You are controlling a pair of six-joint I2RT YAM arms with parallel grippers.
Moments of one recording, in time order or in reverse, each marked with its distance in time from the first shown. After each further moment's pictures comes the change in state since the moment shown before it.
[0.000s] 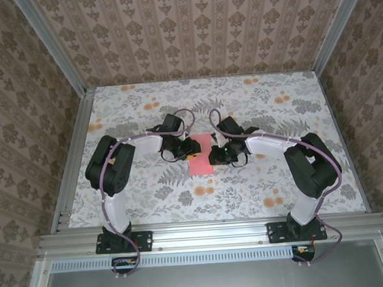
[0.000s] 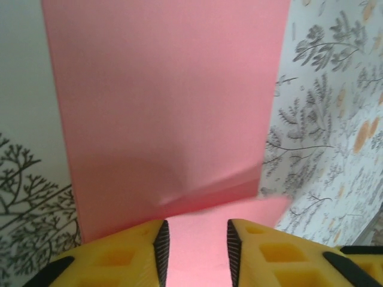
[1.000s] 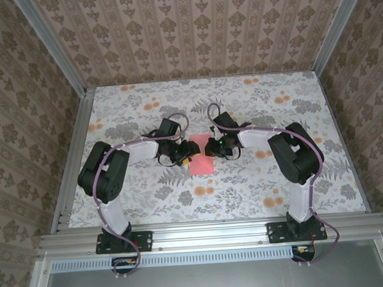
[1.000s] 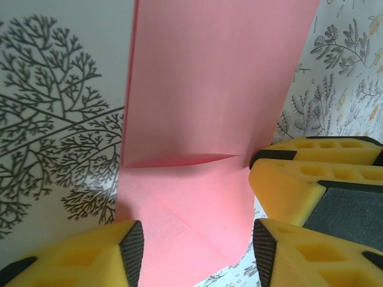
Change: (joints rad) left arm -0.006 -0.079 -0.111 0.049 -0.022 -0.154; right arm -0.040 0.180 0.081 0.117 0.036 0.097
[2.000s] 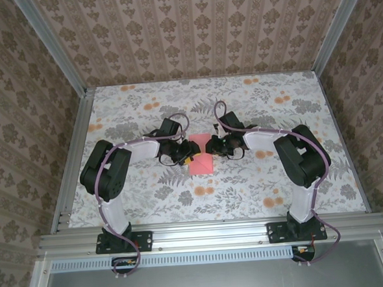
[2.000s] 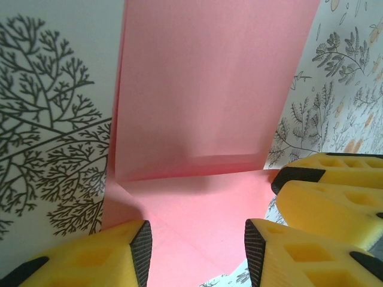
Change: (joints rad) left arm -0.002 0.021 0.008 0.020 0.010 -0.039; right arm -0.030 -0.062 -0.073 0.101 -0.063 0.074
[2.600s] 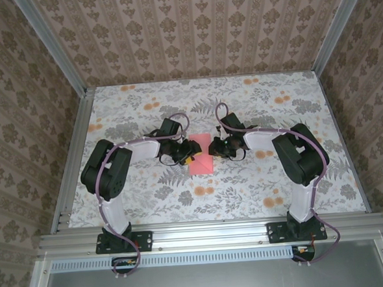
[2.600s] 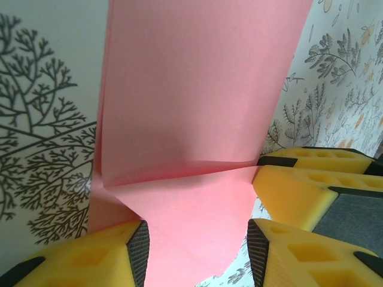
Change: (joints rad) left arm 0.000 0.014 0.000 0.028 0.023 -0.027; right arm -0.014 0.023 -0.010 -0.019 0.026 -0.005
